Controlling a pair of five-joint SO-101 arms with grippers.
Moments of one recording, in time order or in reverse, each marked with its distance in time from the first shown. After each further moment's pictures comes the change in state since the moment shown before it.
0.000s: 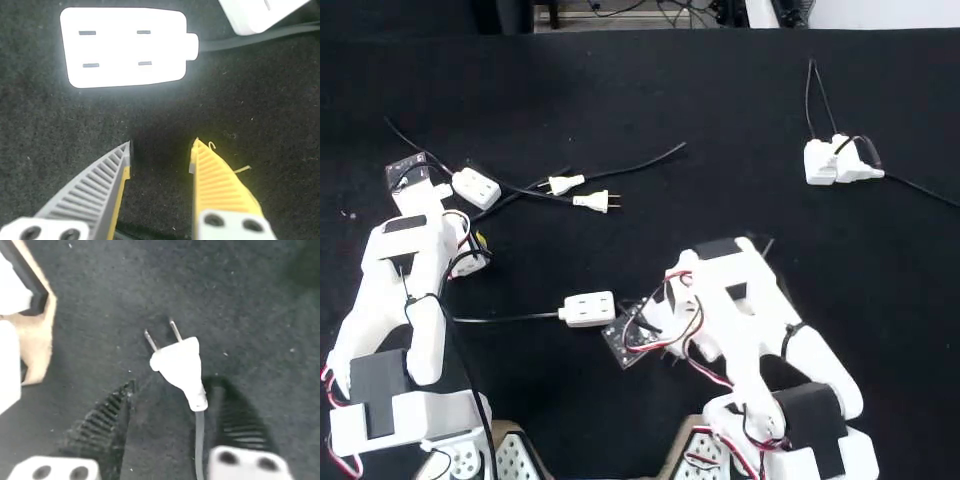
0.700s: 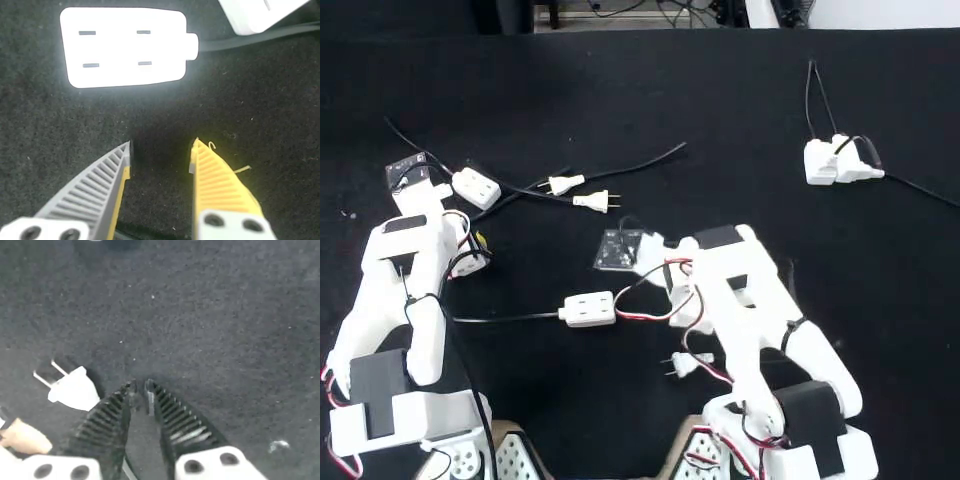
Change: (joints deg) left arm 0.0 0.0 0.0 0.0 0.0; right arm 0.2 0.2 -5.0 -5.2 -45.3
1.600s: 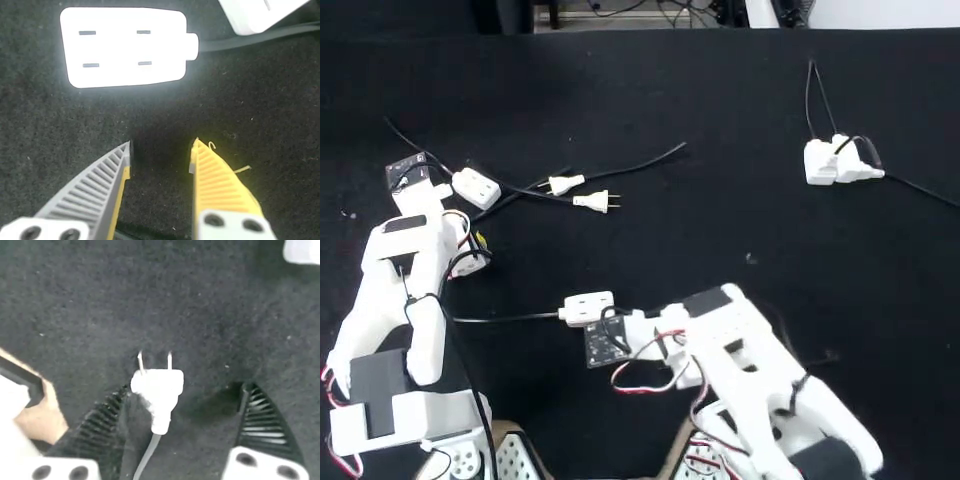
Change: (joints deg) left arm 0.0 0.0 0.0 0.0 0.0; right arm -9.8 -14.8 20.5 -3.8 12.9
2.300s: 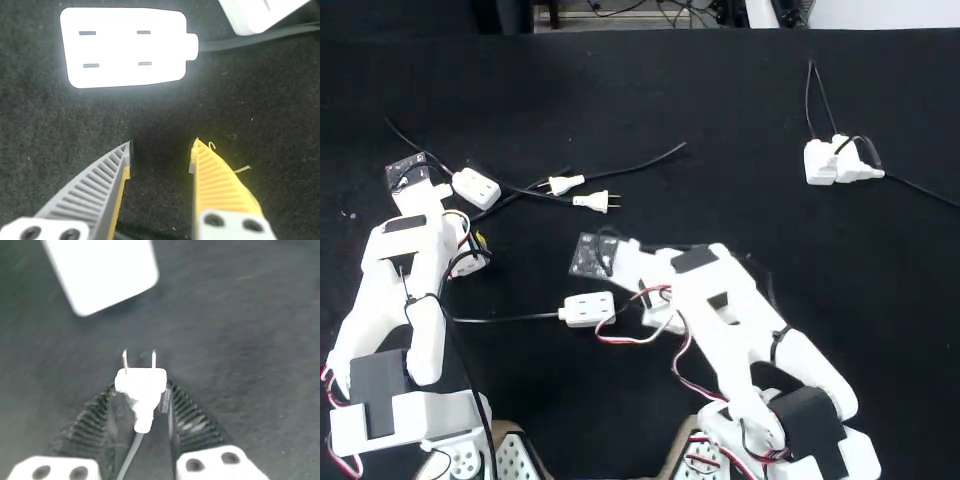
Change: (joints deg) left arm 0.0 0.0 0.0 0.0 0.0; right arm 1.6 13.0 -13.8 -13.3 -22.3
